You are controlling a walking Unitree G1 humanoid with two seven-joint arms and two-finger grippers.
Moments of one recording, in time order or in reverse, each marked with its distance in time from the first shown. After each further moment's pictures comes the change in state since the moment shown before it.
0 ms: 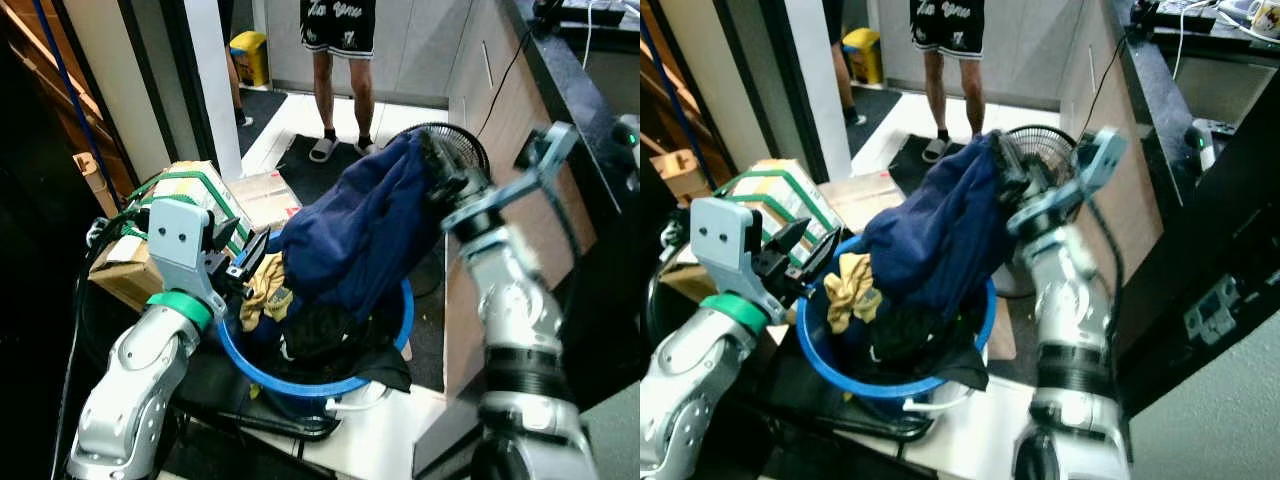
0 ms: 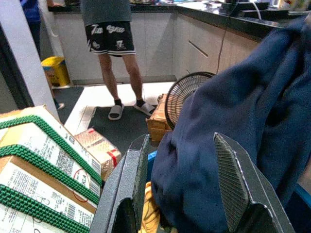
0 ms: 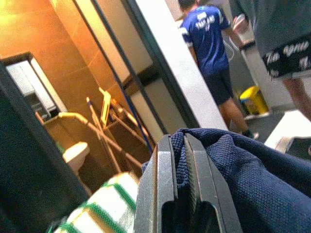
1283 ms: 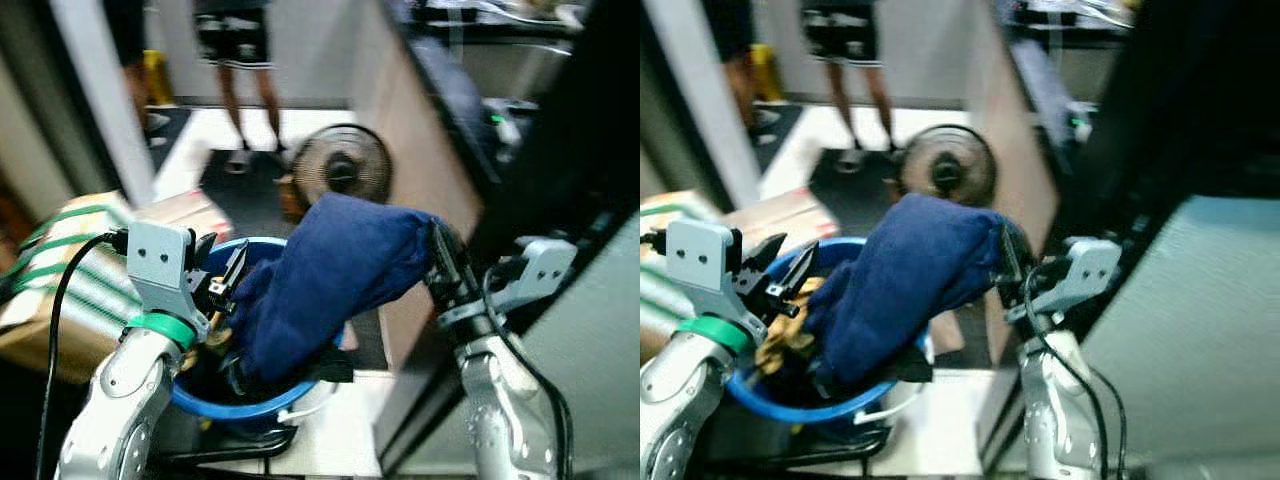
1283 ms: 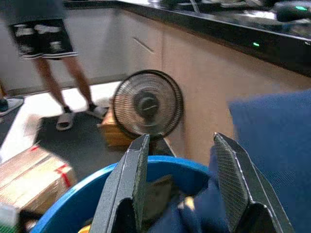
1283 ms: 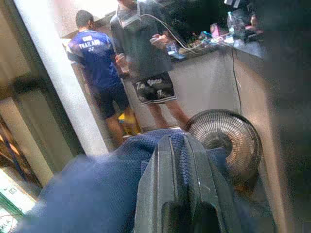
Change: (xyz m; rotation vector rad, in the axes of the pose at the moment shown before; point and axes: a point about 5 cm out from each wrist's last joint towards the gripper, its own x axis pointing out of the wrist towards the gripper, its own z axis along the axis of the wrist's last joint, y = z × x) left arm -0.024 0.006 -0.007 0.006 0.036 0.113; right arm -0.082 0.021 -0.027 -0.220 0.006 -0.152
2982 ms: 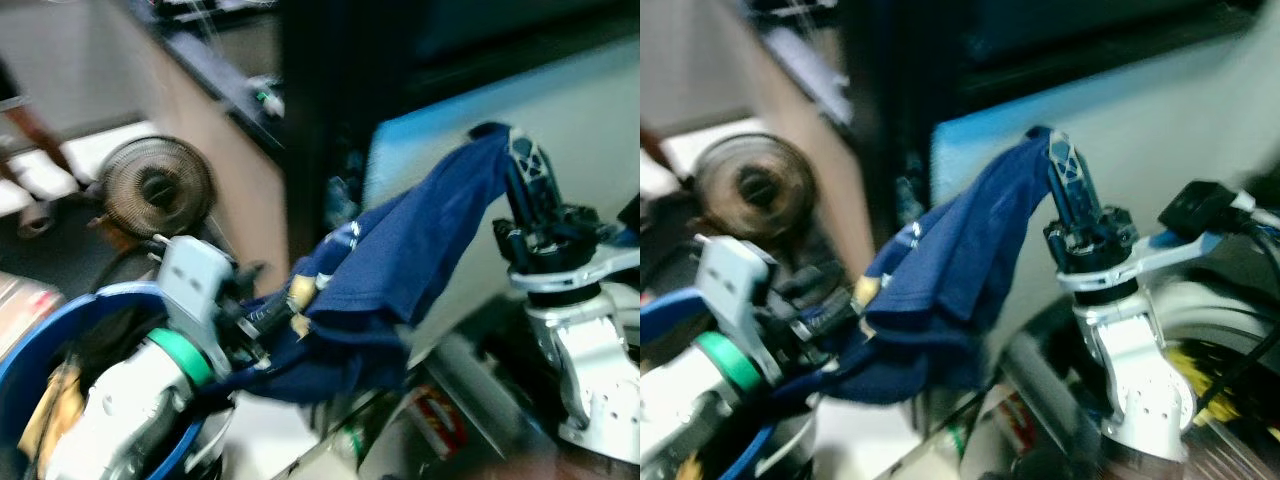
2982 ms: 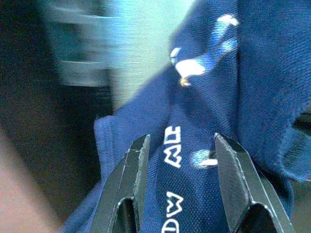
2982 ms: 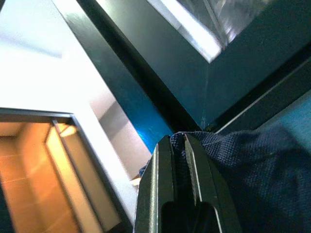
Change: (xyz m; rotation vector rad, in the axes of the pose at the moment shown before) left arm -0.024 -0.049 0.005 -0.052 0.084 -0.505; right arm 0.016 -0.003 0.095 0.727 -0.246 0.486
